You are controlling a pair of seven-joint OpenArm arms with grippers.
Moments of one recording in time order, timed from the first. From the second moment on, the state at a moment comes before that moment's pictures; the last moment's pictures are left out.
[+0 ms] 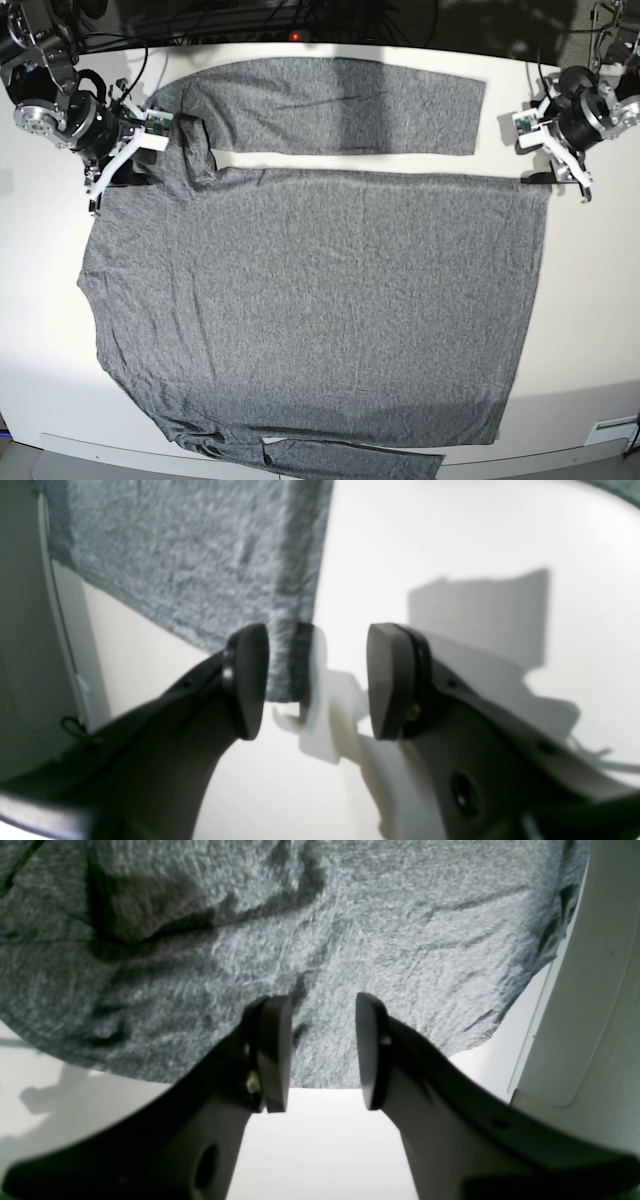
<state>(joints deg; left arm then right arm) 18.5 -38.9 9.5 88.1 37.3 -25.2 -7.4 -25.5 44.0 -1.7 106.0 -39.1 35.7 -5.1</state>
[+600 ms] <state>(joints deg) 14.6 -41.7 15.9 85.9 40.2 -24.7 -7.0 -25.5 44.0 -1.7 106.0 -39.2 35.2 -5.3</state>
